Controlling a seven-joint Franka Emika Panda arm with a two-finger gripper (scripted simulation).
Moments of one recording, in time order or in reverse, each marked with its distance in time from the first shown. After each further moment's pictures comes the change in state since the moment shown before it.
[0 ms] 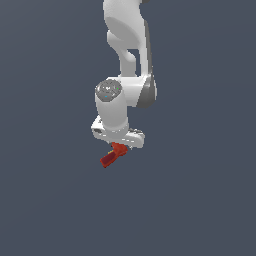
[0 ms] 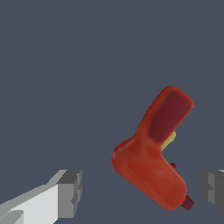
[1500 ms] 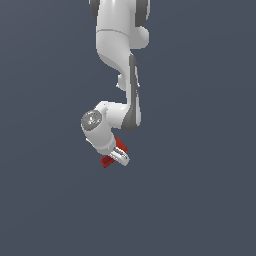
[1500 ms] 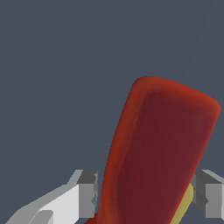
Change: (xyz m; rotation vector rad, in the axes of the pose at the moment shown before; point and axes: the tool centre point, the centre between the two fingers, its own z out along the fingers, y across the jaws) arm 0.020 0.045 0.094 0.052 -0.058 0.324
